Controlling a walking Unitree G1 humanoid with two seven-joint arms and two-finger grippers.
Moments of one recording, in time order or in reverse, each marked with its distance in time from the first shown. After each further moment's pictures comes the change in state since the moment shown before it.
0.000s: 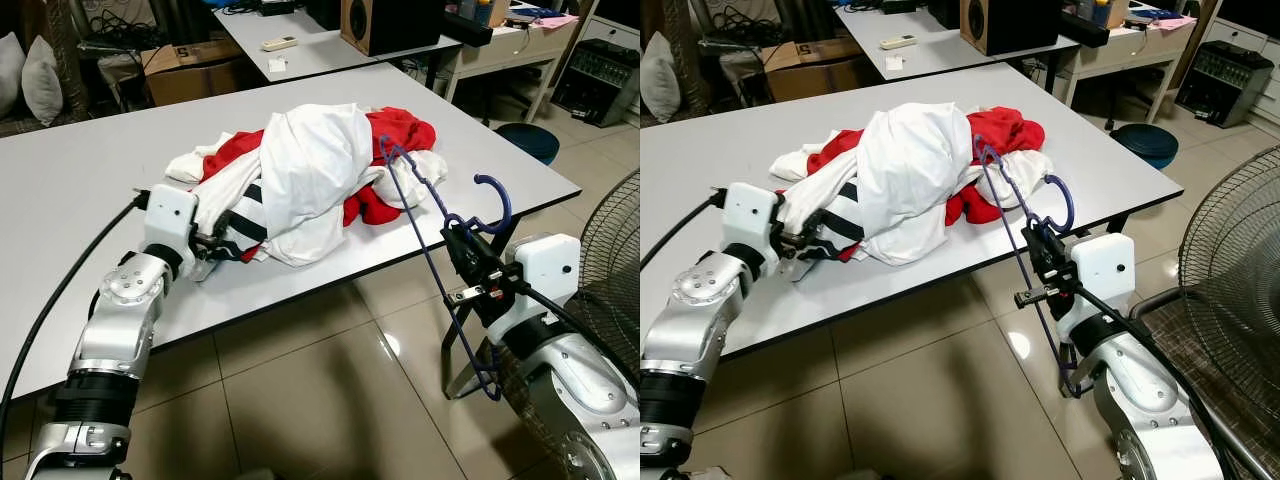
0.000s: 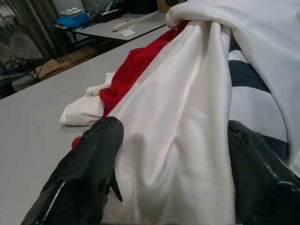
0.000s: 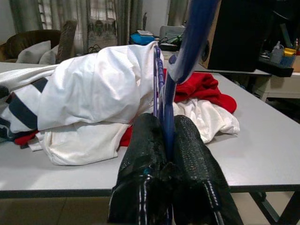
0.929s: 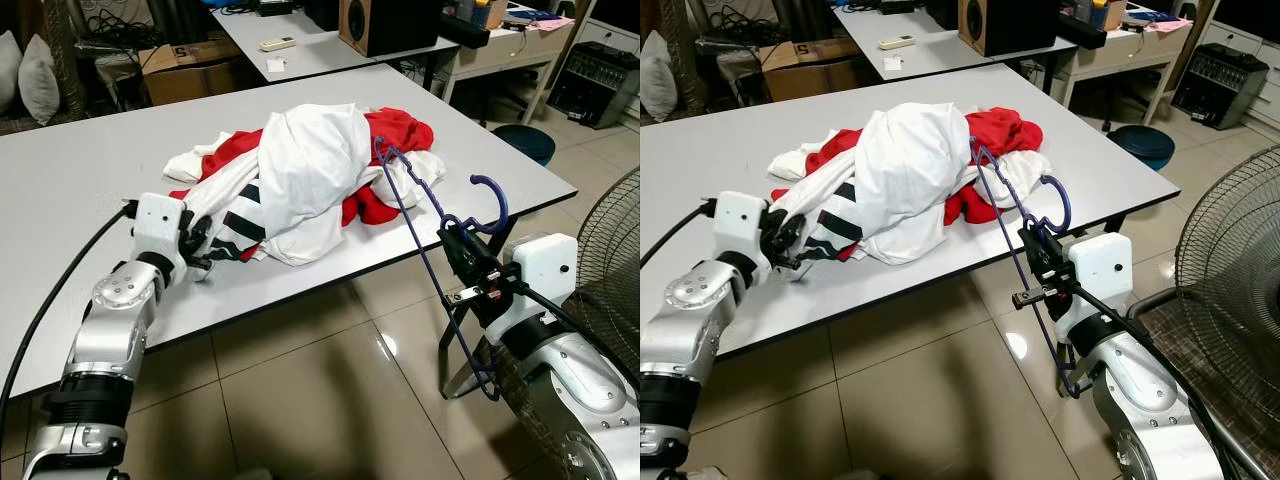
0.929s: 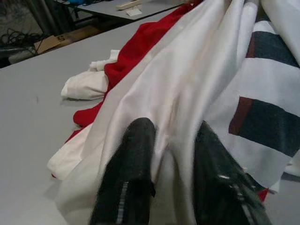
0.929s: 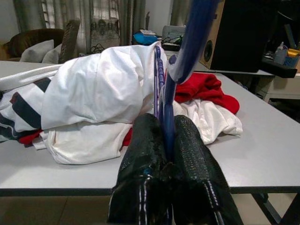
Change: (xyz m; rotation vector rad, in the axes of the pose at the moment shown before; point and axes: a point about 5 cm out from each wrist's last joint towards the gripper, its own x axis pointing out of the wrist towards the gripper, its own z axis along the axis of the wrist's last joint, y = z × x) left arm -0.003 0.008 -0.014 -0.074 0.065 0.023; right arm 0.001 0.002 0.001 0.006 0.000 0.013
